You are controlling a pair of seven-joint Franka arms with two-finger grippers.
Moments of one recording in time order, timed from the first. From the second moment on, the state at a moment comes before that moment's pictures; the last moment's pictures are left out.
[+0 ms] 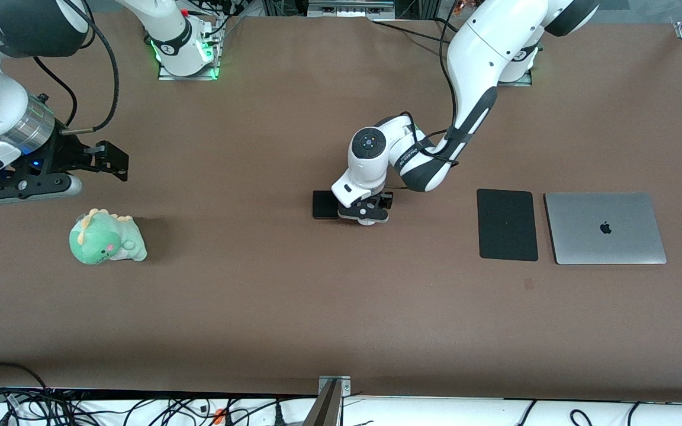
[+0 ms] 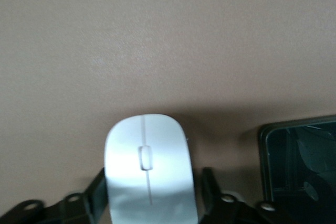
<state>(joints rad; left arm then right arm) -0.45 0.78 -0.32 -1.65 0.37 2.39 -0.85 0.28 0.19 -0.12 -1.42 -0.02 1.62 0.03</state>
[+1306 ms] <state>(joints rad) 0.15 0.55 -0.31 -1.74 0.19 2.06 -0.09 0.41 0.29 -0.12 -1.44 -0.01 1.60 0.16</state>
